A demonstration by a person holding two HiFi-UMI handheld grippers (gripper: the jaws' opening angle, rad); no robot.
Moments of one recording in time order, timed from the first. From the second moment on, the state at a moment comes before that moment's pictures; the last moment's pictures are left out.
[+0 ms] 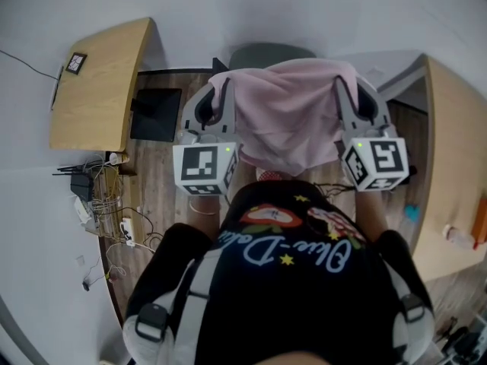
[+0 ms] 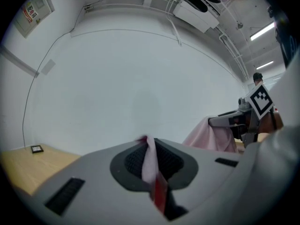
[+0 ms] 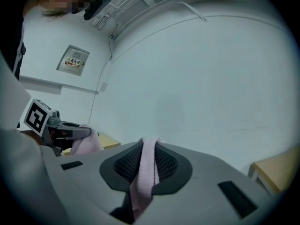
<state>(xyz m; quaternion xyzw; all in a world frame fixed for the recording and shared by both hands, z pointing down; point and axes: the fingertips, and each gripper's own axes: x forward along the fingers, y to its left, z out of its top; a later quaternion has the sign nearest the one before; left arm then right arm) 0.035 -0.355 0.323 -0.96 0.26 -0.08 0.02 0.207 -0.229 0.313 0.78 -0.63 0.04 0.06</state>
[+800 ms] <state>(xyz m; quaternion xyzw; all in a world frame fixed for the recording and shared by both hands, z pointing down) 0.068 -0.411 0.370 -0.97 0.22 -0.11 0.00 0.236 -0.268 0.359 0.81 -0.57 0.08 0.08</state>
